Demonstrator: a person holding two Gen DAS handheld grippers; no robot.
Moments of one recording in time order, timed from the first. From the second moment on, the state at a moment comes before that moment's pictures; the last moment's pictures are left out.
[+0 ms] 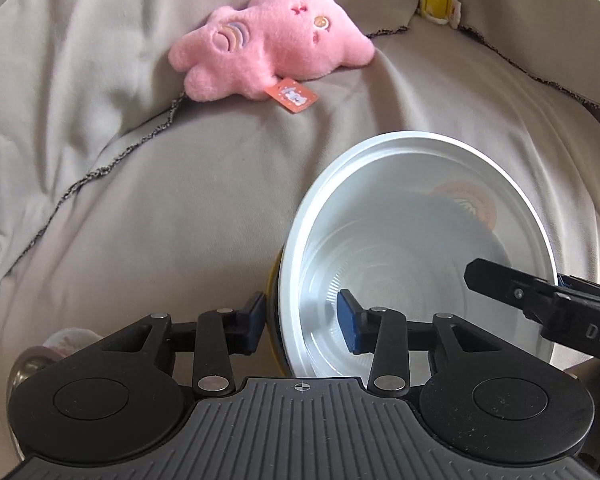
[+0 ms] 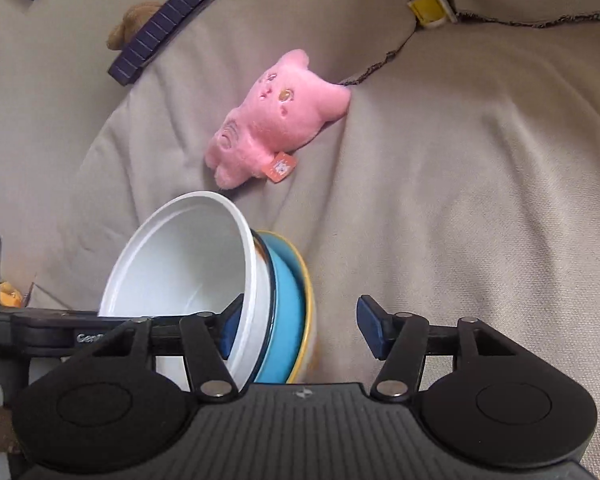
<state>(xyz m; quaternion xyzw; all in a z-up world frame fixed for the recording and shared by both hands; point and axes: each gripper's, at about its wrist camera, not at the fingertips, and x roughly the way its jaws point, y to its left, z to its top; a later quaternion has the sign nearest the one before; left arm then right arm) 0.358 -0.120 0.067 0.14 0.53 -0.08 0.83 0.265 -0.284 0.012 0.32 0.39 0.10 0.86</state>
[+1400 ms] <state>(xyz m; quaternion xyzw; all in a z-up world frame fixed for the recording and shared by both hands) 0.383 -0.132 0.050 0.12 0.61 -0.10 0.78 0.279 -0.277 -0.019 0.35 0.42 0.19 0.81</state>
